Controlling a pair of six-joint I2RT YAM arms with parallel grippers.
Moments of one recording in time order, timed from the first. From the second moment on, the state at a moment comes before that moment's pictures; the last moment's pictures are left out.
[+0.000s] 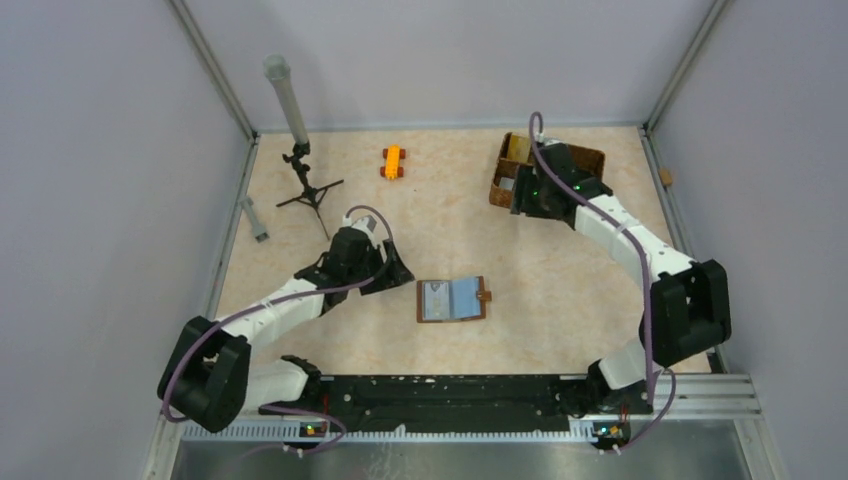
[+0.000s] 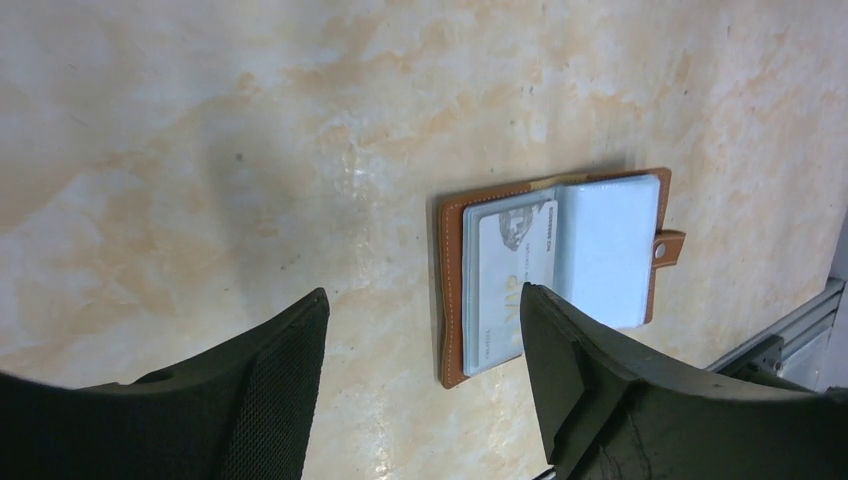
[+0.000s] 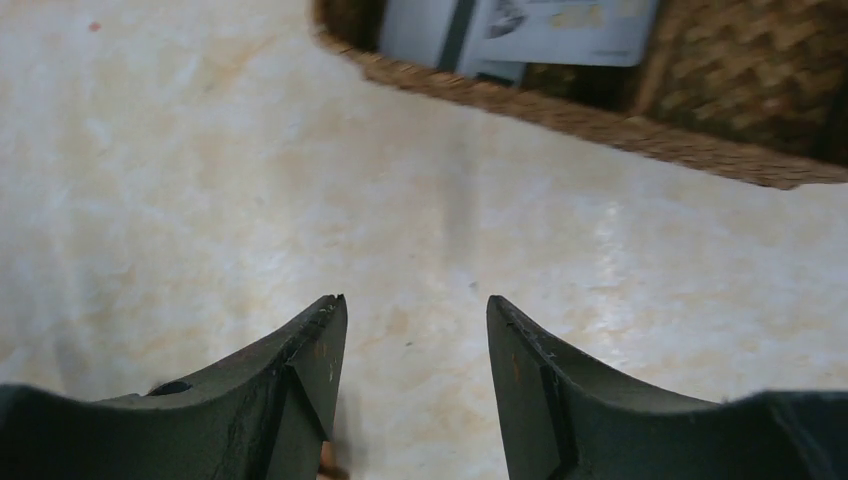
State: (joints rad) left arm -0.49 1.23 0.54 -0.07 0.18 -0.71; right arm 0.43 1.51 1.22 -0.51 0.12 0.42
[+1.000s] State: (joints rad) left arm -0.28 1.11 0.68 -0.35 0.23 -0.57; right arm 0.16 1.96 1.55 -0.55 0.23 0.36
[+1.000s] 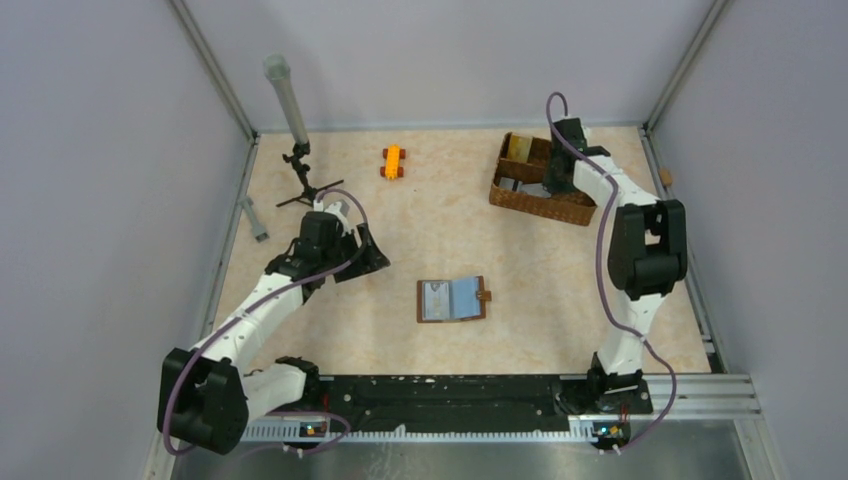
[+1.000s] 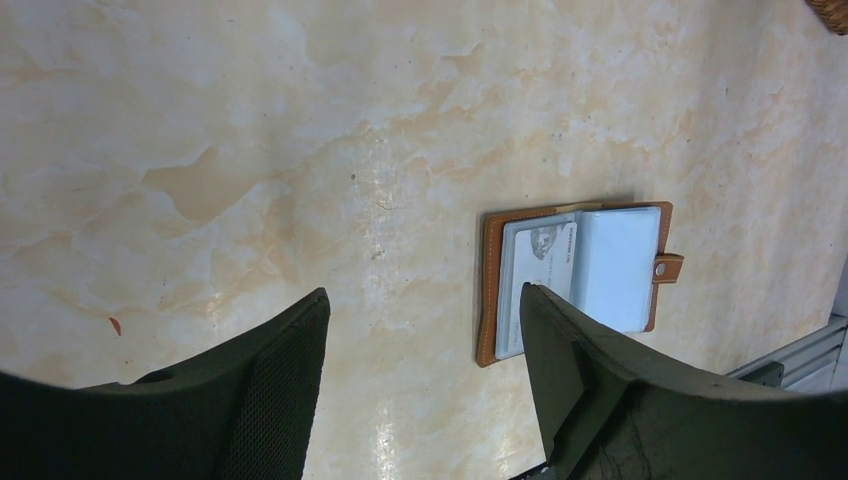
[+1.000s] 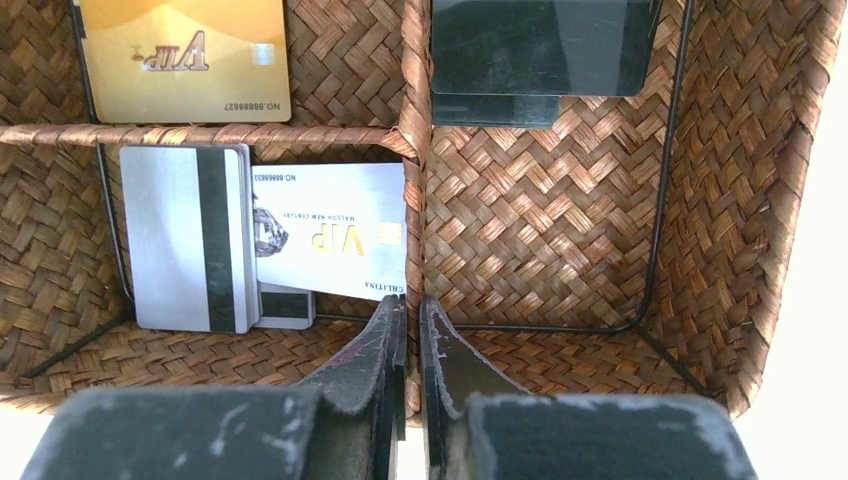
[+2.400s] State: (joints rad) left arm -0.28 0.97 0.70 -0.48 0.34 -0.48; right arm 0.54 1.58 1.39 -0.90 0.41 0.65
